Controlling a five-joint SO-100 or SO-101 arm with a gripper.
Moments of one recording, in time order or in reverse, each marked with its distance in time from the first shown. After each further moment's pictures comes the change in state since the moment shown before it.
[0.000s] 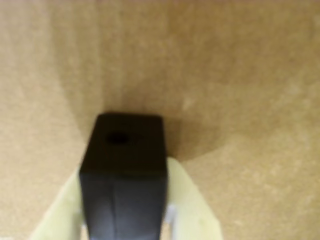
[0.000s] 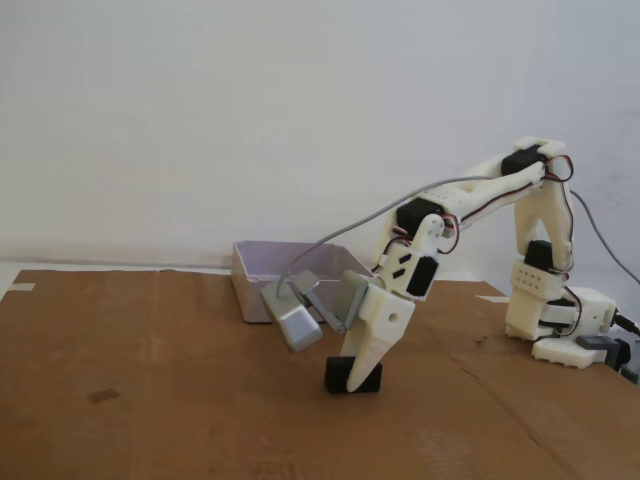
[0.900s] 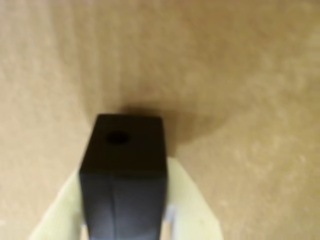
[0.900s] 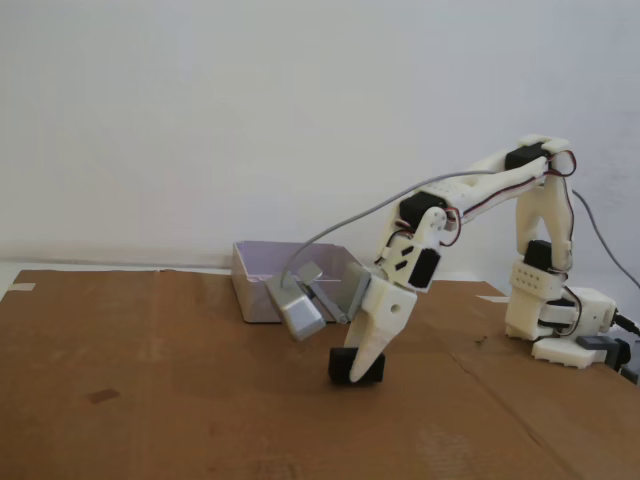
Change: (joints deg) arm 1.3 6.0 4.7 0.0 0.0
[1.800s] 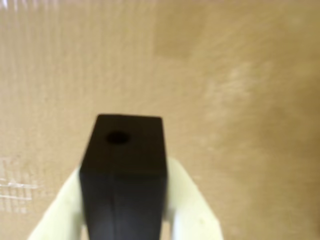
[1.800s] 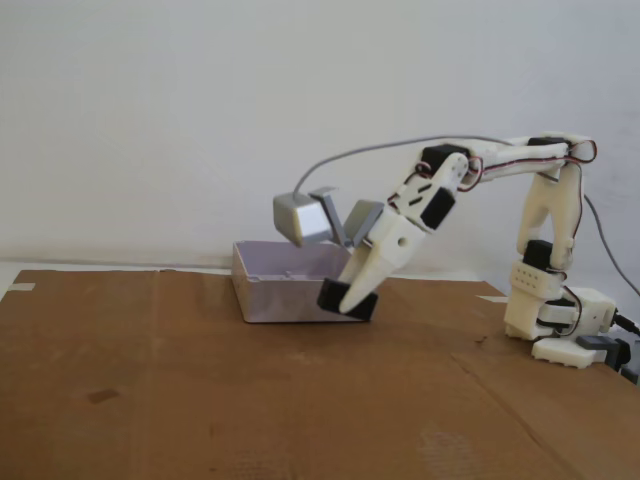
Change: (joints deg) arm 2.9 15.7 0.7 0.0 -2.5
